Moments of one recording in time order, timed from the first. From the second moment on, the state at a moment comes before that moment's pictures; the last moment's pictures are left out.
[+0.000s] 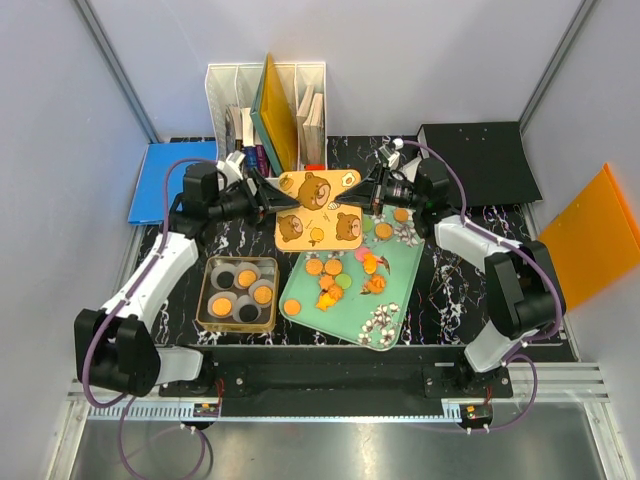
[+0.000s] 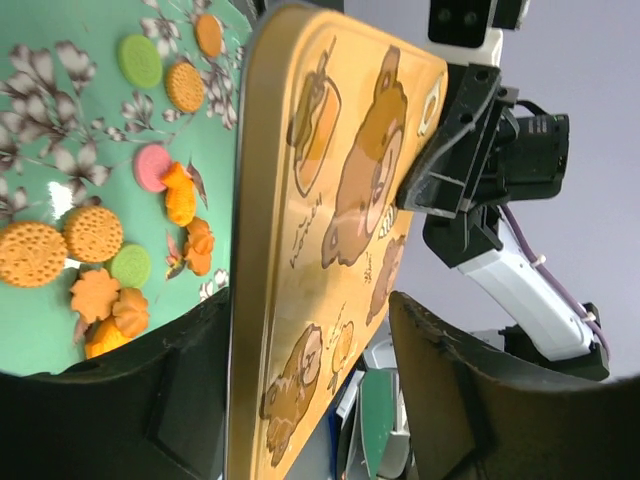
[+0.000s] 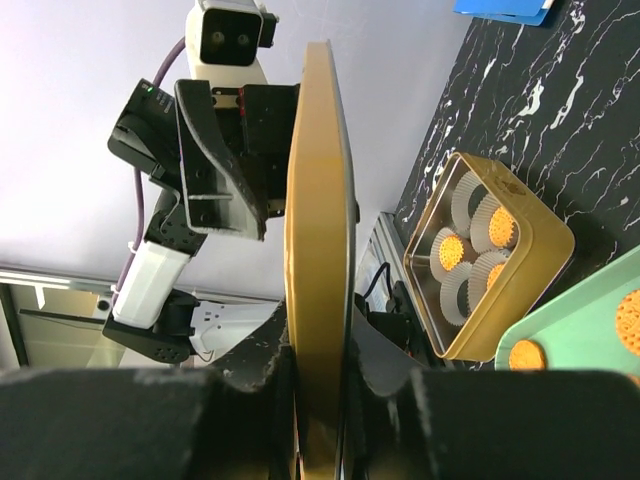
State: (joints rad) left arm -0.21 1.28 1.00 -0.14 0.79 -0.99; right arm 0.34 1.65 1.01 0.64 -0.98 1.27
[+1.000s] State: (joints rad) left arm 0.04 1.04 0.95 -0.97 -0.08 -0.89; right arm 0.53 1.78 1.02 0.85 -1.00 1.44
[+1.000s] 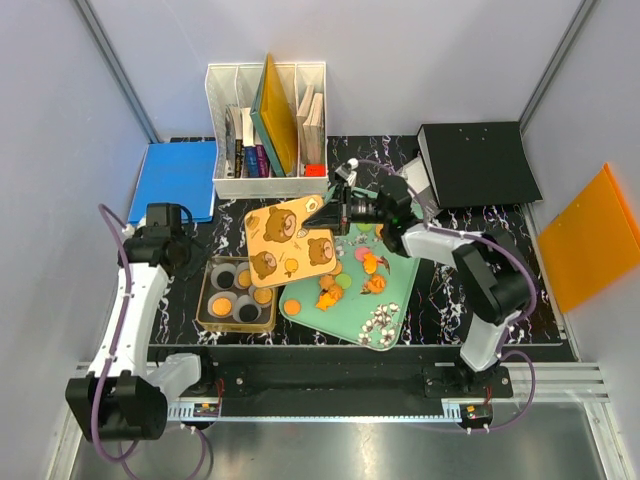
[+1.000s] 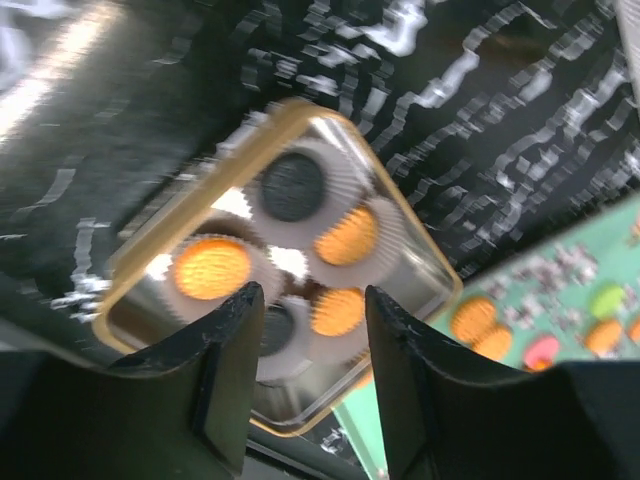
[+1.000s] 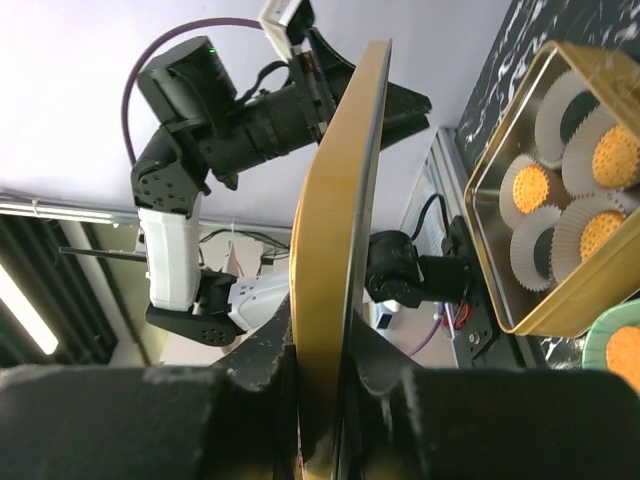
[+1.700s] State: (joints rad) left arm 0.13 1.10 0.75 -1.05 -0.27 -0.95; right arm 0.62 1.99 1.02 1.11 -1.01 1.58
